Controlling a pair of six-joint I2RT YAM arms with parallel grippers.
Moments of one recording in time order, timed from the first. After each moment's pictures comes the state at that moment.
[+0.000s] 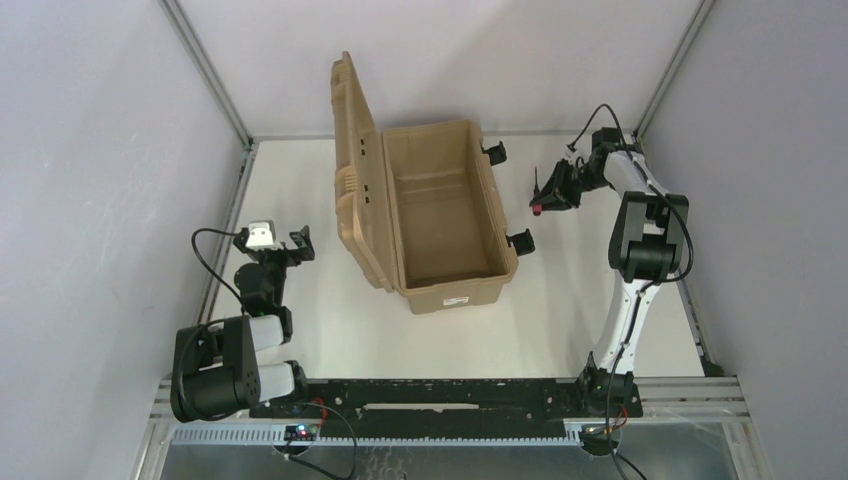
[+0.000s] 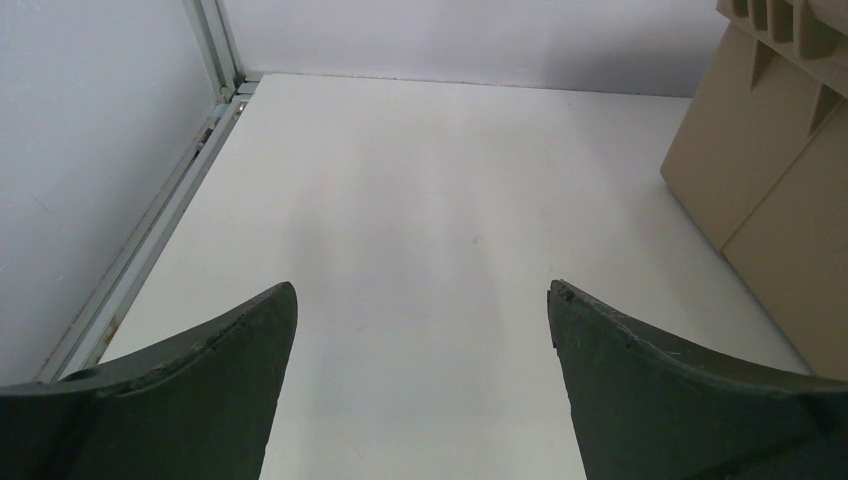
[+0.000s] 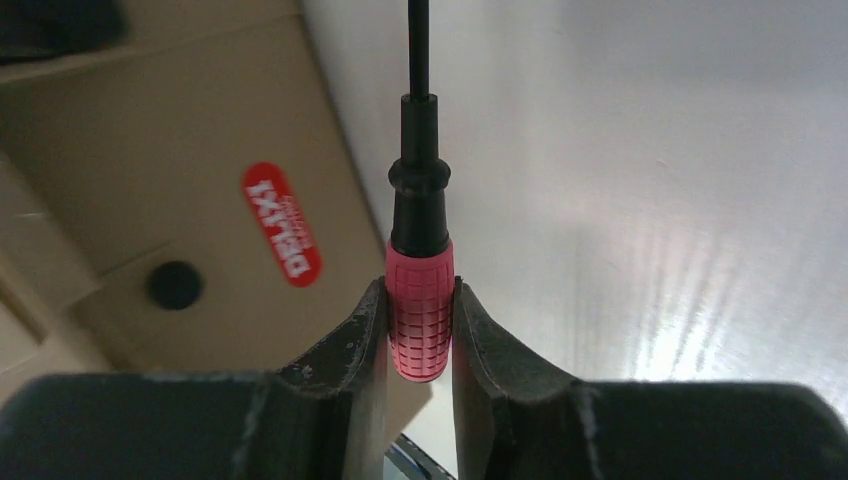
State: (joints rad) left arm 0.21 1.28 0.14 1.19 0.19 -0.05; right arm -0.12 2.15 1.72 -0.85 -0.70 0.24
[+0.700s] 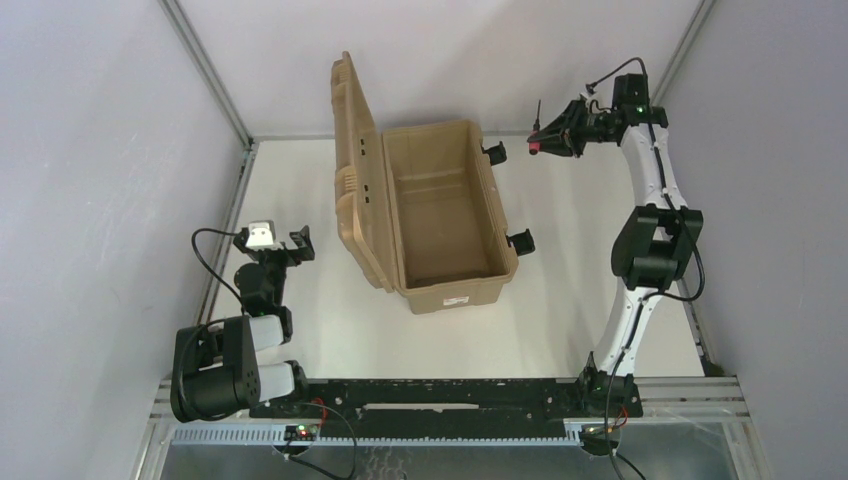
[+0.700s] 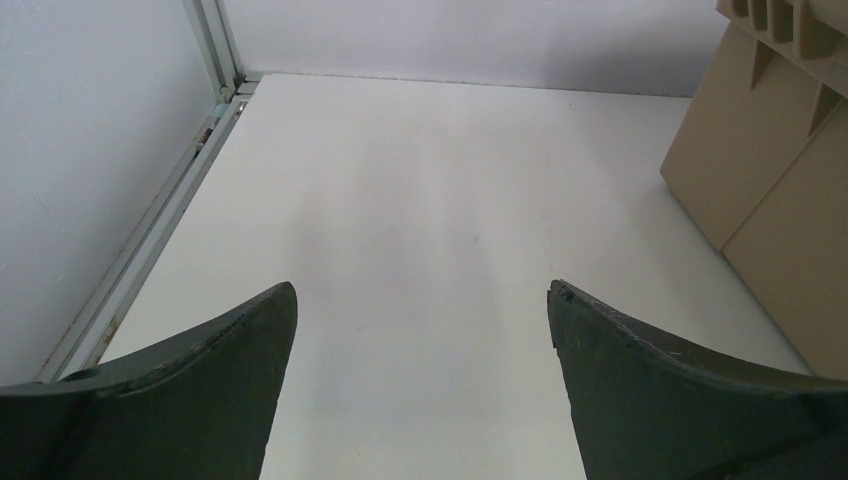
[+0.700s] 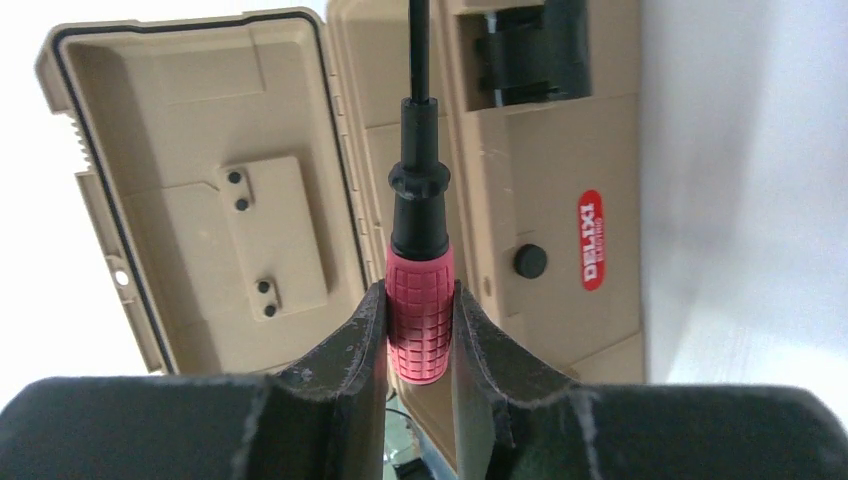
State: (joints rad) left arm 0.21 1.28 0.14 1.19 0.19 -0.05; right arm -0.12 2.07 2.03 -0.85 -0.97 0.59
